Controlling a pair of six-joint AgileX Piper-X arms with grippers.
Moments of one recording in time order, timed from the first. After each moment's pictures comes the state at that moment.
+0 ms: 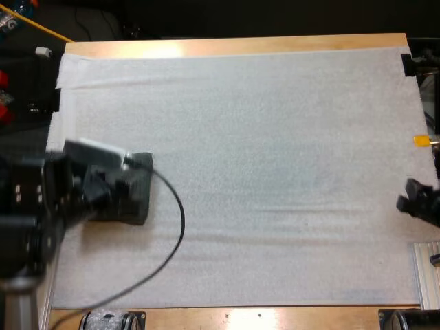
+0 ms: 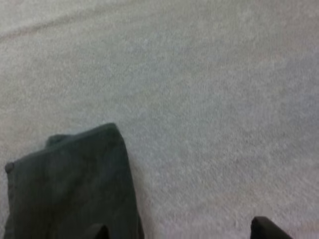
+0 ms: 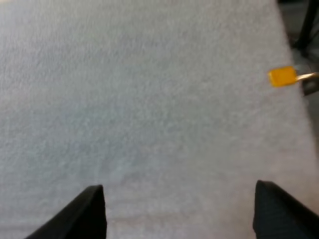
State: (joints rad) left arm -0.03 0.81 -1.17 1.33 0.21 -1.62; right arm 0.01 0.60 -0.97 1.16 -0.01 -1.74
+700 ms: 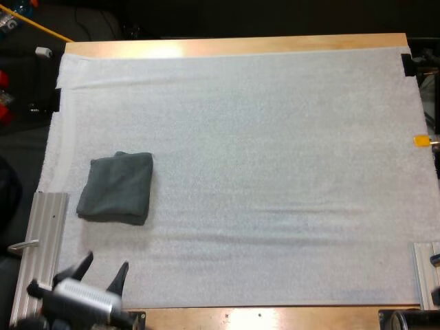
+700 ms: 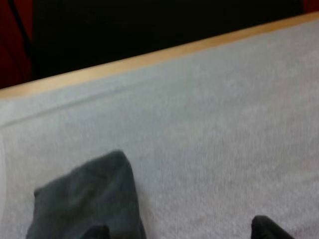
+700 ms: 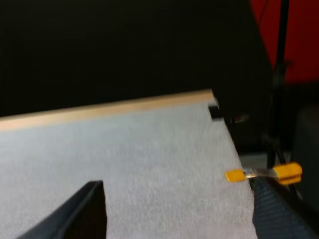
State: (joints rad) left arm -0.03 0.03 -0.87 1.33 0.21 -1.62; right arm 0.01 0.04 -0.97 1.21 0.07 -1.77
